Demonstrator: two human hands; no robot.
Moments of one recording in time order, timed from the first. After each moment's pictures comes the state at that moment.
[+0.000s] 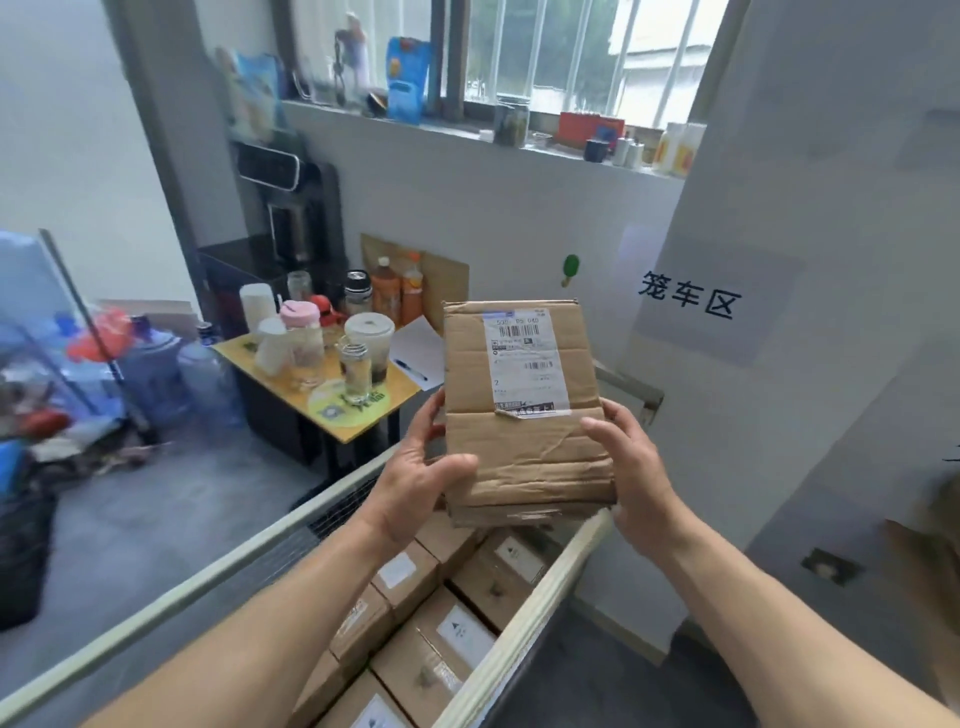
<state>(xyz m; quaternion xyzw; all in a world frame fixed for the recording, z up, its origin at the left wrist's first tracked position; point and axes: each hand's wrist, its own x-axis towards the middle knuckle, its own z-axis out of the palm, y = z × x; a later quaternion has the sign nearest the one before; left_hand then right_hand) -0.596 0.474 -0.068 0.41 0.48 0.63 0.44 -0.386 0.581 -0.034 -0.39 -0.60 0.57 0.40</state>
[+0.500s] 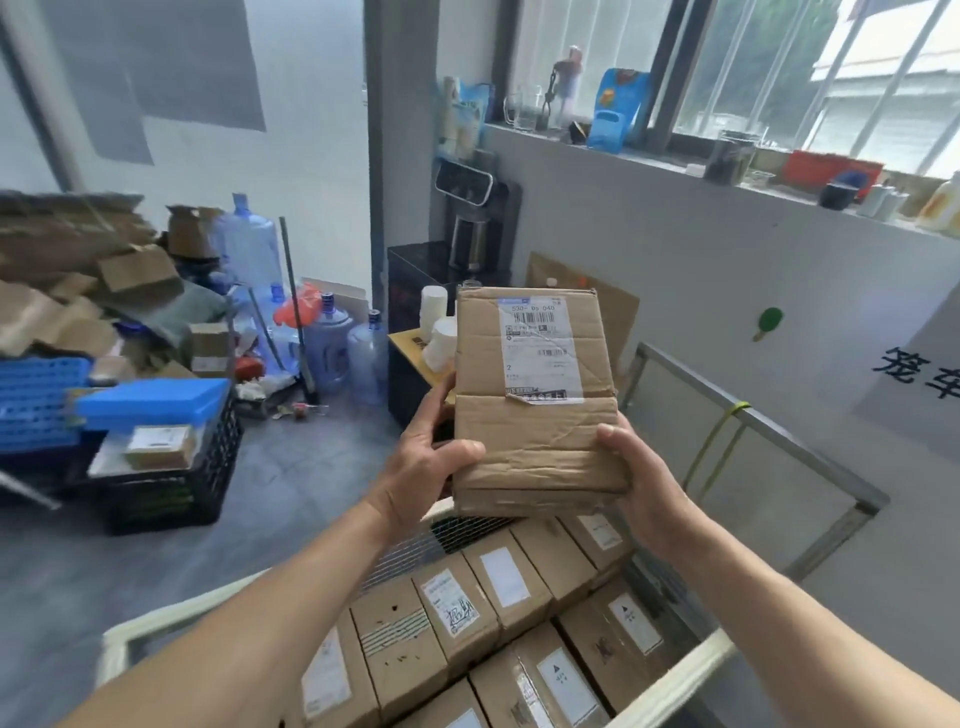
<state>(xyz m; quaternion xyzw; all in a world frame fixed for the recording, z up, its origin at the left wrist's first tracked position) -0.735 0.367 -0.047 0.36 0.56 0.68 0.31 -0.568 0.540 -0.030 -0.20 -0.66 0.69 0.22</state>
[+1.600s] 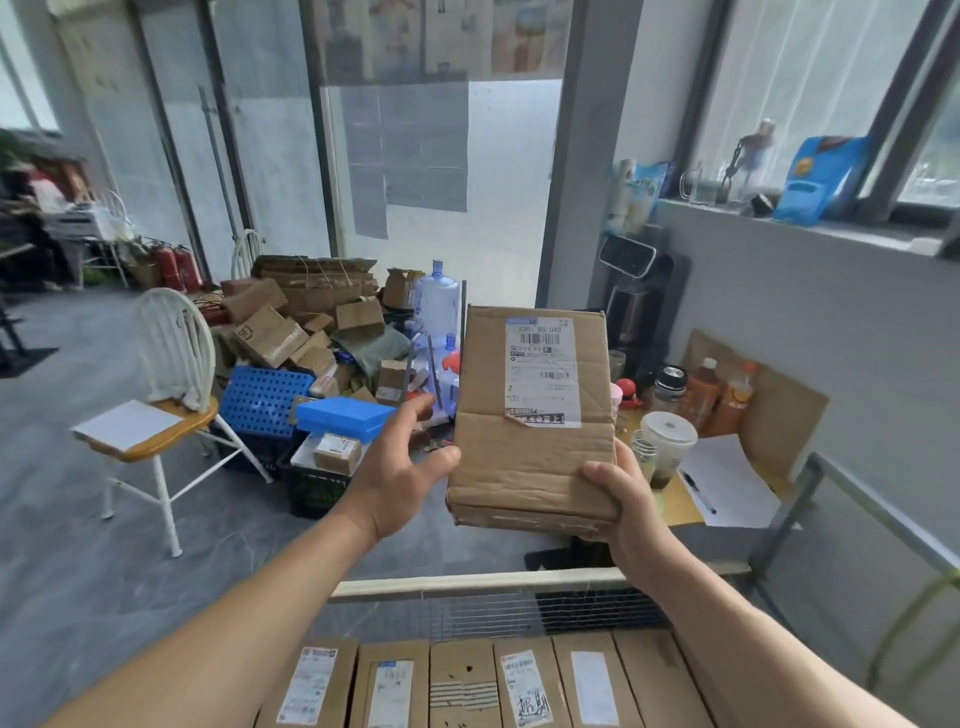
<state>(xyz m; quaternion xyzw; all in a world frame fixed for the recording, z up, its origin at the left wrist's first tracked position) -0.738 0.325 0.008 0.22 0.80 0.56 0.02 -0.655 0.570 -0.031 -0.08 -0.63 0.76 0.14</state>
